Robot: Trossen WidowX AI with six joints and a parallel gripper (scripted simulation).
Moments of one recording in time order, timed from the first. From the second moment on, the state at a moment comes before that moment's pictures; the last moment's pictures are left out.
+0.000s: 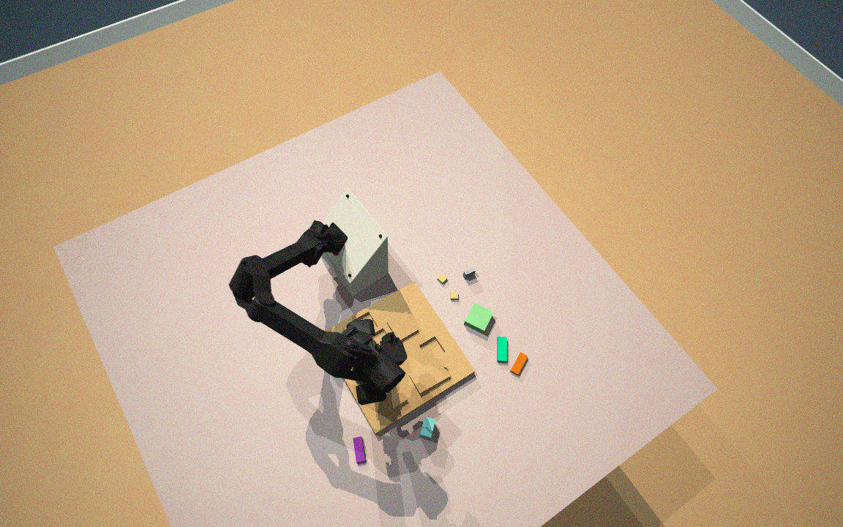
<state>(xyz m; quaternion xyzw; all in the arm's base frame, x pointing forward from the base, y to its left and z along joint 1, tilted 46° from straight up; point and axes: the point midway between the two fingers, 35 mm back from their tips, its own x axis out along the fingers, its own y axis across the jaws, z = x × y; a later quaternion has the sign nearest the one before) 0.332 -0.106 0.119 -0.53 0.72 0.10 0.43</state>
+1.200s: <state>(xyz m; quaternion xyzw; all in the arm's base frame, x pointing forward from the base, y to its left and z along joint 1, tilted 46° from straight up) 0.239 -0.173 0.195 -0.54 0.72 0.09 0.42</state>
